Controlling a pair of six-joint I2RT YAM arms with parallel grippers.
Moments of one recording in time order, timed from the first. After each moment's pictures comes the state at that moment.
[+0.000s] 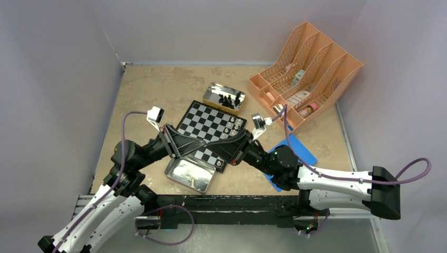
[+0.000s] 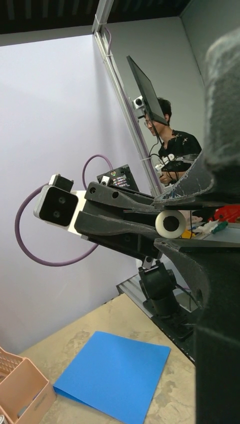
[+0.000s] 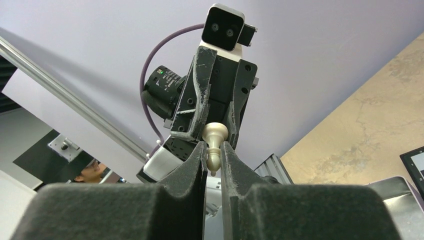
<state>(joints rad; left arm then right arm) -0.63 0.49 0.59 0.13 0.47 -1.31 1.22 1.03 0.57 0.84 0.07 0.88</state>
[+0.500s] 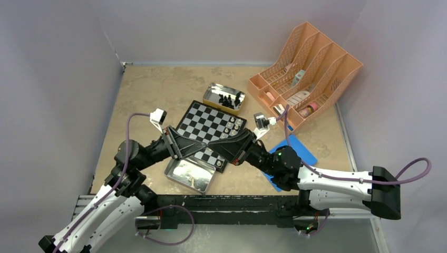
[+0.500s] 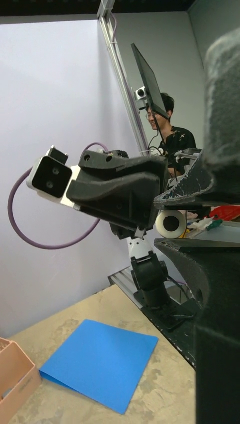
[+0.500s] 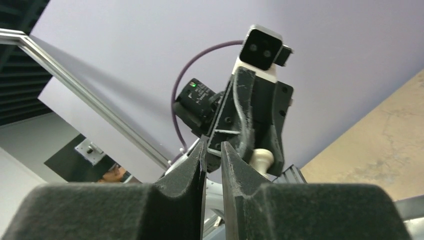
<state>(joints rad) -0.63 0.48 0.57 0.10 0.47 -1.31 1.22 1.02 0.57 0.91 0.06 0.91</state>
